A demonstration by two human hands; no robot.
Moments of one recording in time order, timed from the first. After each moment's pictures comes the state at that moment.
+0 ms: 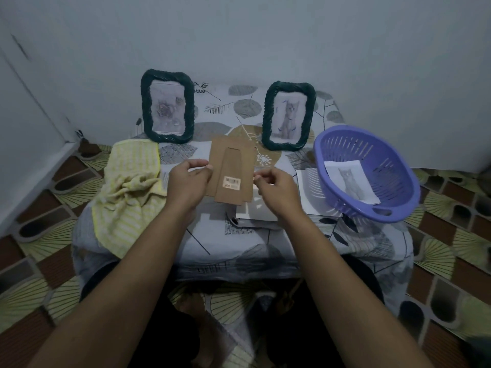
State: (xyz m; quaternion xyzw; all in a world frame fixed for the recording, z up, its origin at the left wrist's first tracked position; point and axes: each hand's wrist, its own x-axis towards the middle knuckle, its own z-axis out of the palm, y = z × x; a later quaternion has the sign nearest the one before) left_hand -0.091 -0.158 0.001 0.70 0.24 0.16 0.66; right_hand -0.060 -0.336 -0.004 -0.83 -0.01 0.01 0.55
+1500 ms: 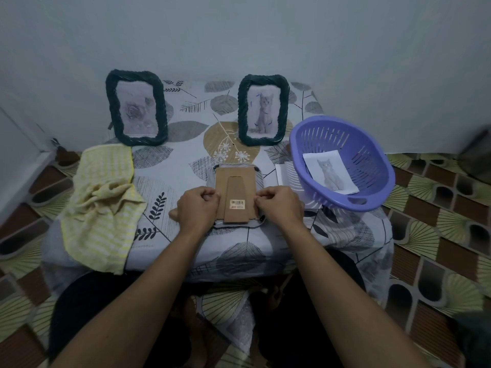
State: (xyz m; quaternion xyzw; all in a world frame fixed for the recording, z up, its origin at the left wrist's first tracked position) left_hand -0.094 -0.221 -0.040 0.86 0.25 0.13 0.41; right_hand -0.063 -0.391 -0.028 -0.92 0.08 0.03 0.37
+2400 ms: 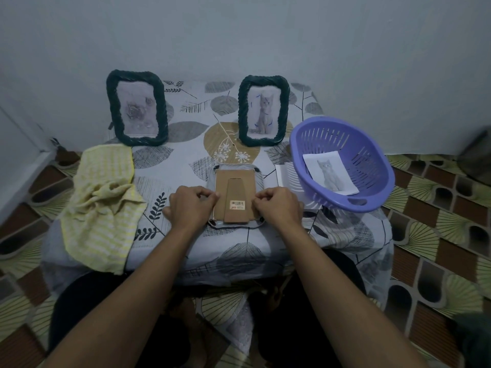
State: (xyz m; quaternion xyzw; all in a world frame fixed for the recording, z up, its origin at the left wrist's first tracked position) left_hand -0.086 -0.202 -0.048 0.90 0.24 0.10 0.36; right_hand -0.062 -0.388 -0.034 -0.94 0.07 0.02 0.34
